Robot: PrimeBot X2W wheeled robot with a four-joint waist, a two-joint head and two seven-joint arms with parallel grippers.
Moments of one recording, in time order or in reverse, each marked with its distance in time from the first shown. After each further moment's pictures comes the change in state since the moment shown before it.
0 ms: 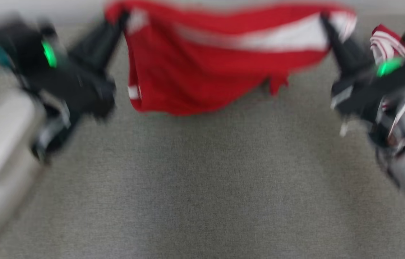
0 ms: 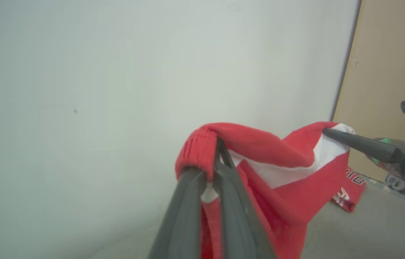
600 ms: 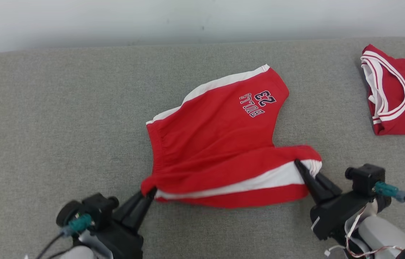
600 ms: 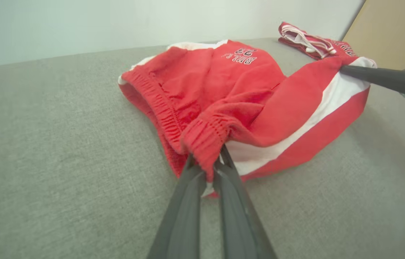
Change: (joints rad) left arm 0.606 -0.107 0.009 0.114 0.263 0.000 -0.058; right arm 0.405 0.030 0.128 0.151 -0.122 0.000 -0.099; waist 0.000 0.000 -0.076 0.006
